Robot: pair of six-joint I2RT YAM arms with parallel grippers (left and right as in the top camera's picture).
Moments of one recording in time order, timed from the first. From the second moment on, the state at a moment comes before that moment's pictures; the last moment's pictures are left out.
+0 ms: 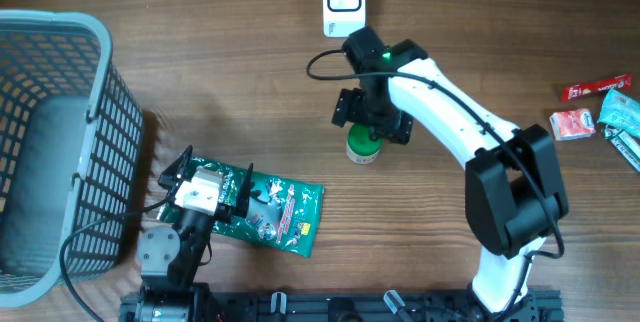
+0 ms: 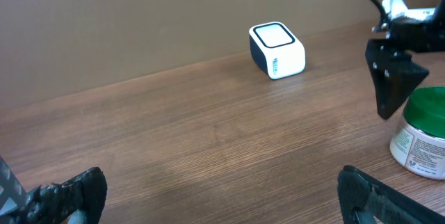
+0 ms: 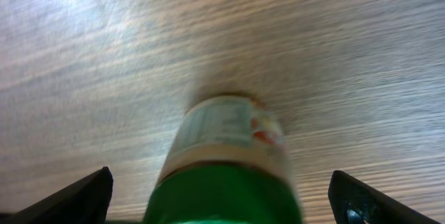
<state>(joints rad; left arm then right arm) -0.05 0.08 0.01 -0.06 0.21 0.16 0.51 1.99 1.52 -1.06 -0.08 0.77</state>
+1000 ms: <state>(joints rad) -0.05 0.08 0.01 -0.06 0.21 0.16 0.54 2.04 1.41 -0.97 -0.19 0.89</state>
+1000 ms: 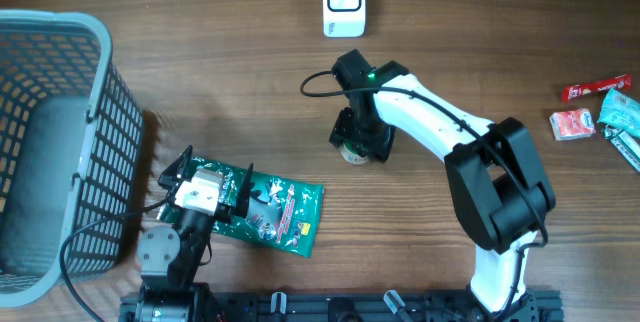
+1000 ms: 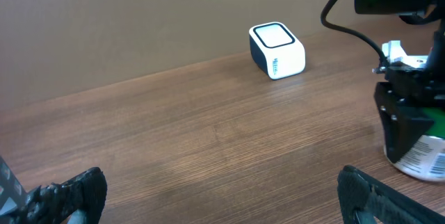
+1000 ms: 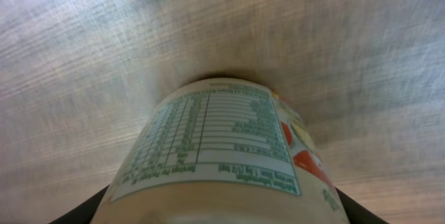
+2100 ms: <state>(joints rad) -0.05 0.08 0.01 -0.06 0.21 0.16 0.38 2.08 1.87 -1.23 -0.28 0.46</state>
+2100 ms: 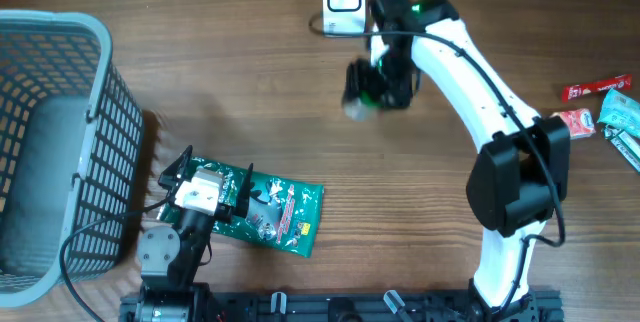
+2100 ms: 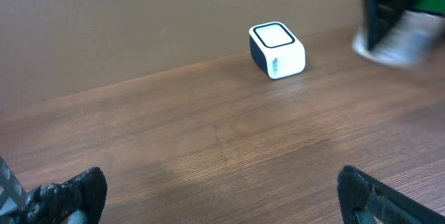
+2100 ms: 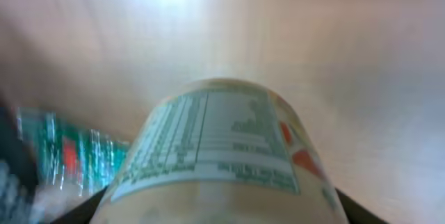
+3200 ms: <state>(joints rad) -0.05 0.08 0.01 -0.06 0.21 0.16 -0.16 2.02 1.85 -0.93 0.08 0.05</state>
